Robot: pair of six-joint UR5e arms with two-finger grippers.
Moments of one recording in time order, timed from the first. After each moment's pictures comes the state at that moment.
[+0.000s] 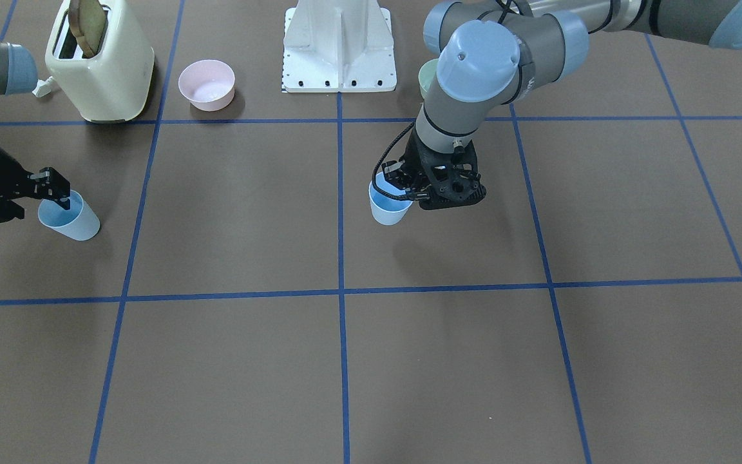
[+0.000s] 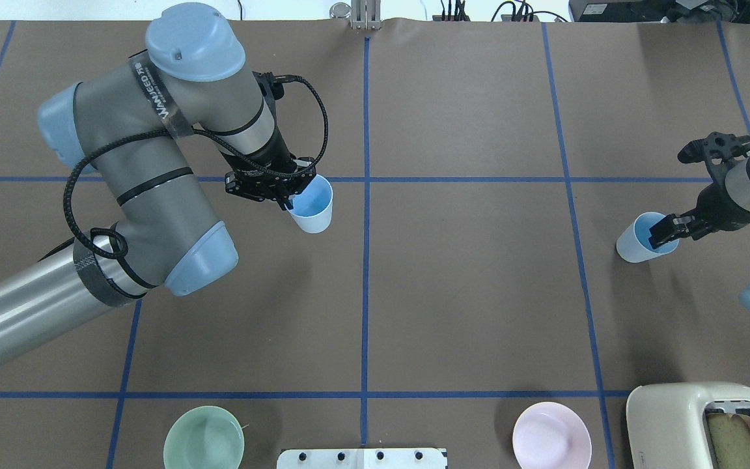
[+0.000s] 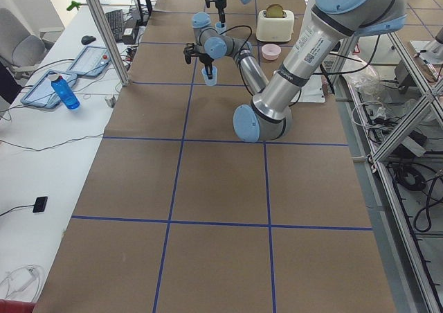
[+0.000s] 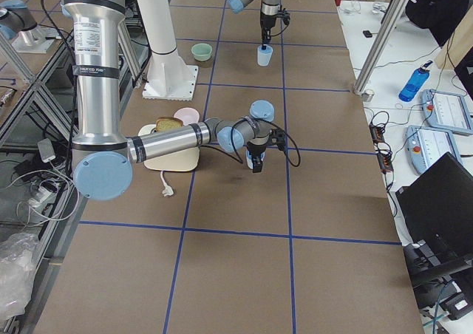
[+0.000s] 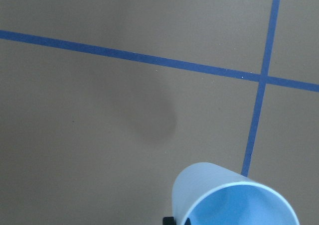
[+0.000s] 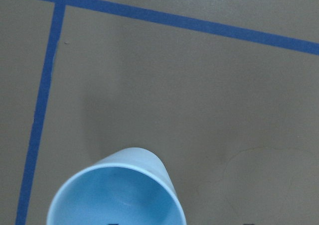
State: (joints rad) left arm -0.71 -2.31 -1.68 -1.47 -2.16 -1.22; right arm 0.96 -1.58 1.77 -1.27 2.21 0.57
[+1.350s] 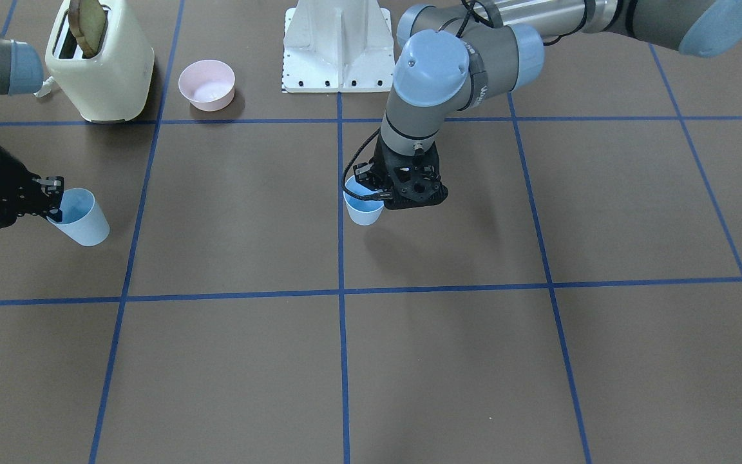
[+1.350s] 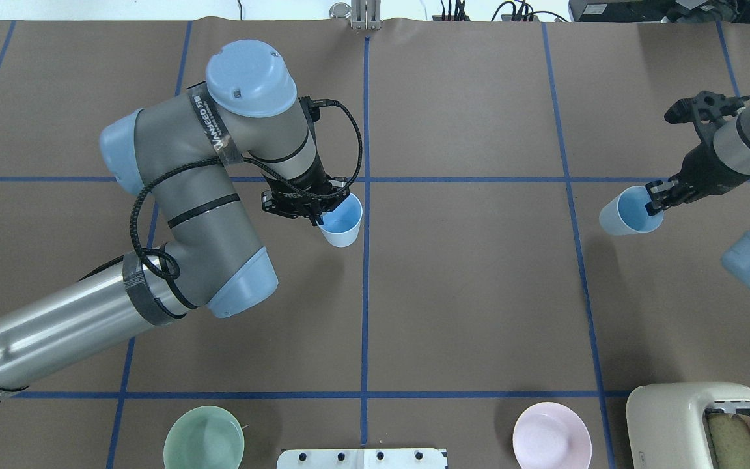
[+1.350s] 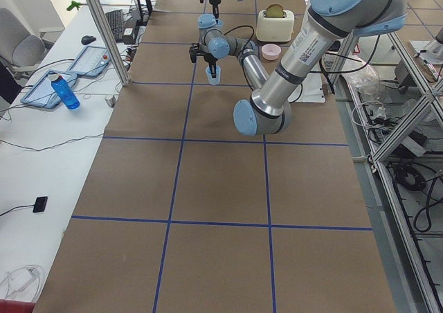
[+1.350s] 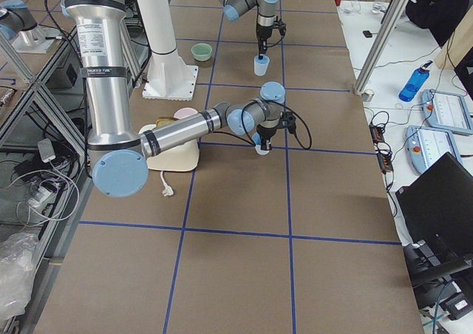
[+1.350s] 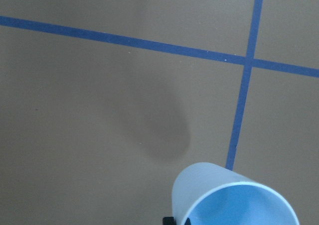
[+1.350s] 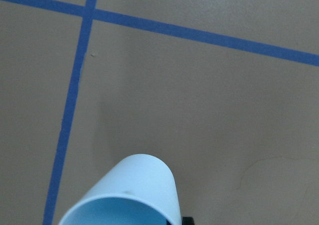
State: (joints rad) left arm -0.63 -2.38 -1.58 -1.54 -2.08 -1.29; right arm 1.01 -1.44 1.82 -1.43 2.26 0.57
